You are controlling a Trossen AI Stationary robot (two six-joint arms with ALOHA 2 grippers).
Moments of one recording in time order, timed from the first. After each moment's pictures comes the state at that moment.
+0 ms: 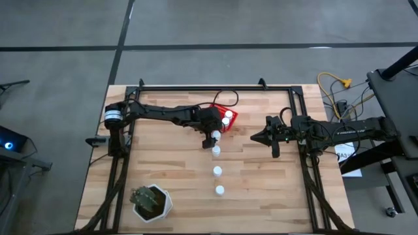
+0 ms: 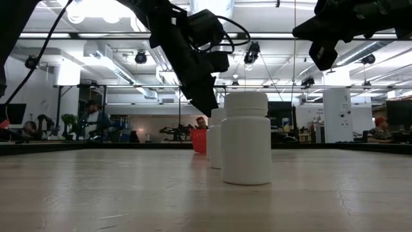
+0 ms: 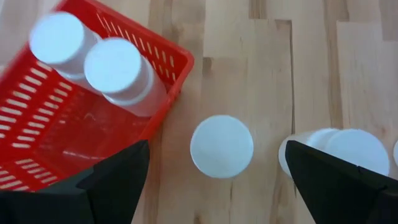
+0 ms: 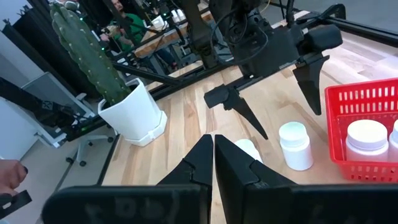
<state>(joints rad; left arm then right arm) 0.17 1.85 1.37 -0.47 0.02 0.11 0.00 0.71 0.40 0.10 -0.05 0.49</state>
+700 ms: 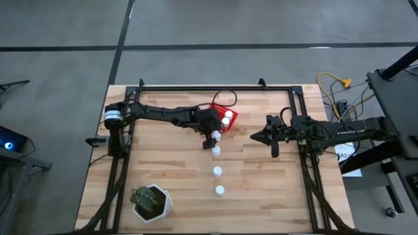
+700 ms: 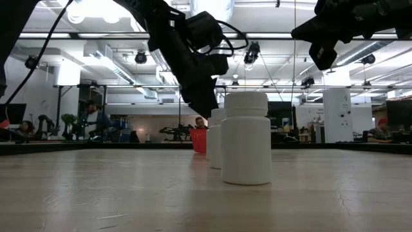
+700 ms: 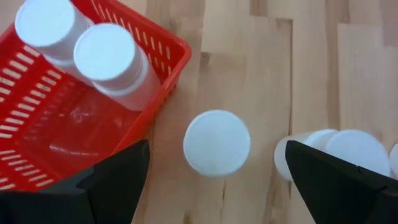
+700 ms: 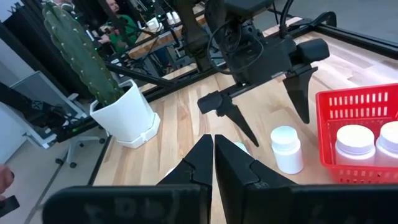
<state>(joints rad) 0.17 1.85 1.33 -0.42 0.04 0.06 0.00 0.71 0.40 0.10 -0.02 0.46</state>
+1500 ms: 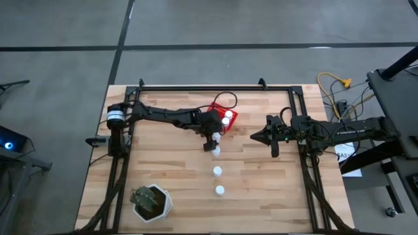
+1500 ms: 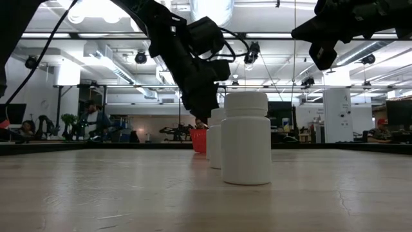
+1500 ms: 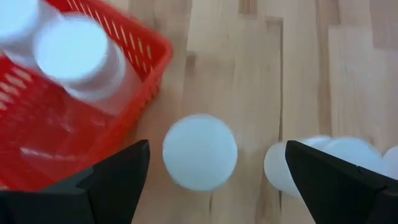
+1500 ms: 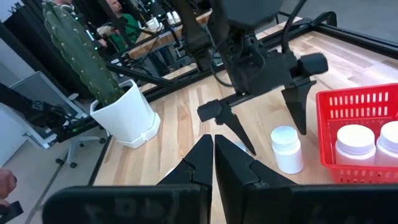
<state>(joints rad) 0.16 1.88 1.32 -0.38 0.08 0.03 0.00 0.71 0.40 0.10 -0.02 0.46</state>
